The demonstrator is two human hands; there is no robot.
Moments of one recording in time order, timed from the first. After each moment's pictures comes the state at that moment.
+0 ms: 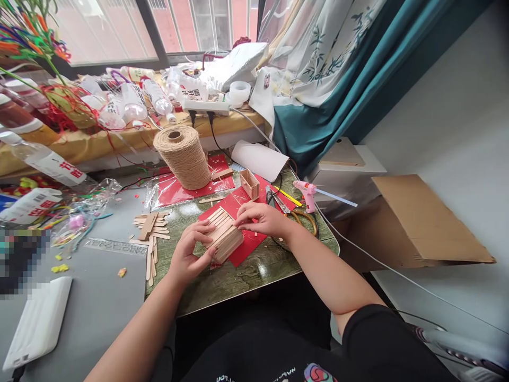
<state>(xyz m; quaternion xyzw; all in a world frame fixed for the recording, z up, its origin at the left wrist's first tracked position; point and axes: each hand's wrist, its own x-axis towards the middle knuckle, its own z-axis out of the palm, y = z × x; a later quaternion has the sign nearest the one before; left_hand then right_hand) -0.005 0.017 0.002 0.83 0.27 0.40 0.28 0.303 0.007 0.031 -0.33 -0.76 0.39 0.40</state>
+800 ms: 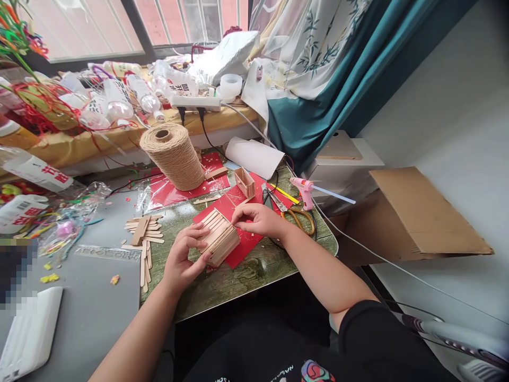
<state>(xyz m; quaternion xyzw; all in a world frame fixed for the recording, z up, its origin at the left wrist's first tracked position) -0.005 0.017 -0.002 0.82 0.25 0.41 0.30 0.299 0.006 0.018 -0.35 -0.64 0.52 0.44</state>
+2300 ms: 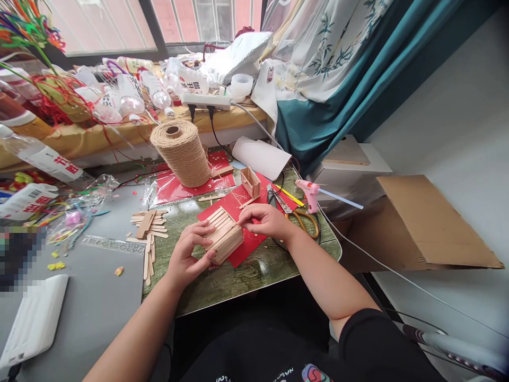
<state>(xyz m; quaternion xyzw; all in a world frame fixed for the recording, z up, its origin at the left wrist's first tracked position) -0.004 0.016 0.000 0.83 0.25 0.41 0.27 0.301 0.003 0.020 -0.35 -0.68 0.46 0.45</state>
